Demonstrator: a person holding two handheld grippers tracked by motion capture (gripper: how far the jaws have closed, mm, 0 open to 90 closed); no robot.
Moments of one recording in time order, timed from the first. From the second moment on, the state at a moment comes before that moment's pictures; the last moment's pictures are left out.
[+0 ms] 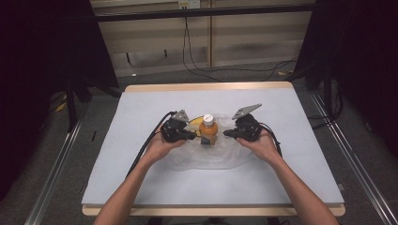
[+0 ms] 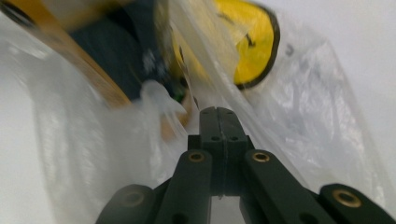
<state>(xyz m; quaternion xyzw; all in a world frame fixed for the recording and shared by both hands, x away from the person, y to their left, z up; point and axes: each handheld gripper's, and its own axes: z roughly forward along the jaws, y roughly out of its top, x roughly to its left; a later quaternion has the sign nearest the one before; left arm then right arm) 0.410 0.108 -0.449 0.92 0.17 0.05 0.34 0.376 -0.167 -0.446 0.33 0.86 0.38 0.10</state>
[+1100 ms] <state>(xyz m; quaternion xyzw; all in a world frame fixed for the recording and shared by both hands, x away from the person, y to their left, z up) 0.407 0.151 -0.456 0.97 0.14 0.09 0.19 0.368 -0.200 -0.454 0.24 0.95 0.16 0.06</state>
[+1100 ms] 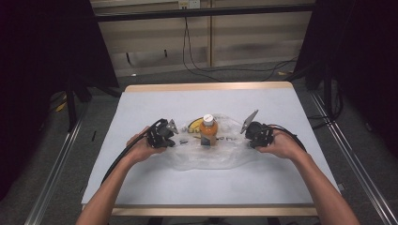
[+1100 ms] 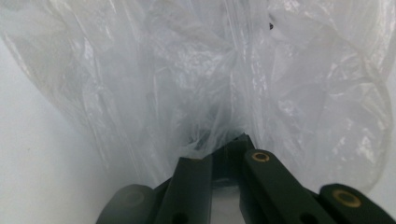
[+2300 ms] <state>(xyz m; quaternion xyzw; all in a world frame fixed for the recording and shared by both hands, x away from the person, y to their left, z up) 0.410 0.172 -0.437 0.92 0.19 0.07 0.34 0.366 -0.214 -0.442 0.27 0.90 0.32 0.08</state>
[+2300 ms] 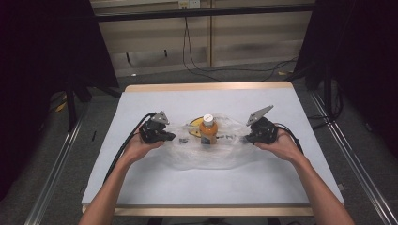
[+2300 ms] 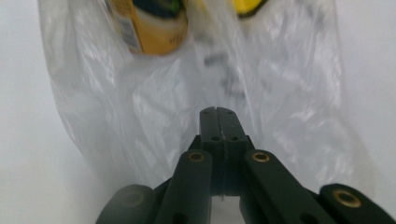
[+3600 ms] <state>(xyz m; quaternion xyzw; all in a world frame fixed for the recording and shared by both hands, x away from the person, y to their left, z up) 0.357 0.101 -0.466 0.95 0.11 0.00 0.31 0.444 -0.124 -0.469 0.26 0.92 0.29 -0.01</state>
